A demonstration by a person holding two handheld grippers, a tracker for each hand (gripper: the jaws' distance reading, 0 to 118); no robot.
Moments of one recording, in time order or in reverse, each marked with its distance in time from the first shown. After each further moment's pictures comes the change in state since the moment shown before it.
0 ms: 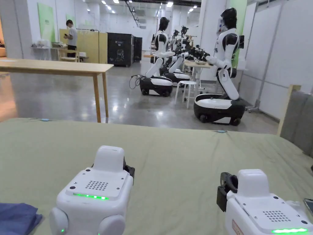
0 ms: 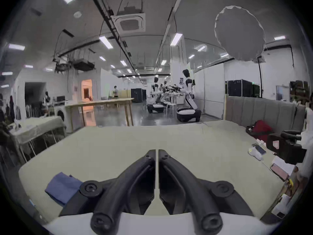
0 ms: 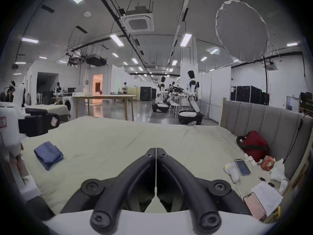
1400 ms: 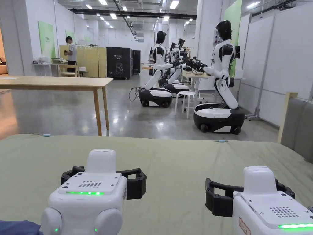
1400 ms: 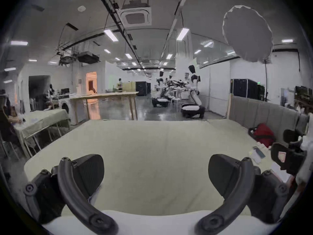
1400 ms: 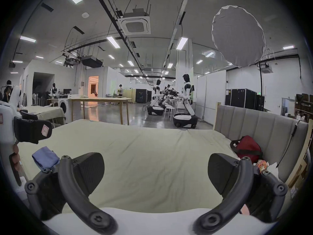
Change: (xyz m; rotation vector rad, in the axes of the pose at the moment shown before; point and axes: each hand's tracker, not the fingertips) left arm -0.013 0.033 0.015 -0.088 0.085 0.020; right arm 0.004 0.028 0.006 0.007 -0.039 -0.003
